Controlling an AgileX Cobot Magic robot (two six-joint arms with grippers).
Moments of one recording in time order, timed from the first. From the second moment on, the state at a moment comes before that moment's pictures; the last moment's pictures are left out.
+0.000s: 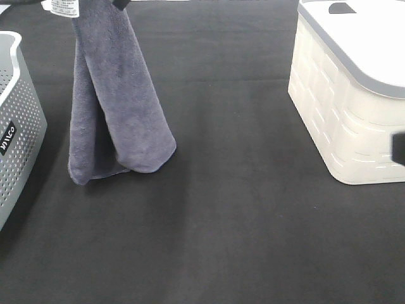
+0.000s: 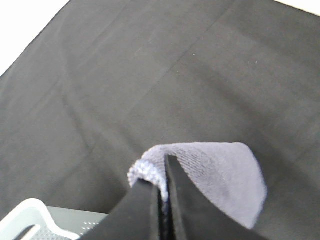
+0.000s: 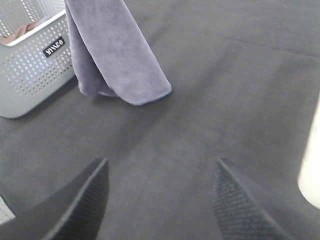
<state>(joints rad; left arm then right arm) -0.76 1.49 -1.42 0.55 0.79 -0.12 0.11 0.53 -0.51 0.69 0.72 -0.68</state>
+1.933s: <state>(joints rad) -0.89 1.79 -1.82 0.58 1.18 0.02 1.01 1.86 -0.84 0.88 -0.61 -0.39</state>
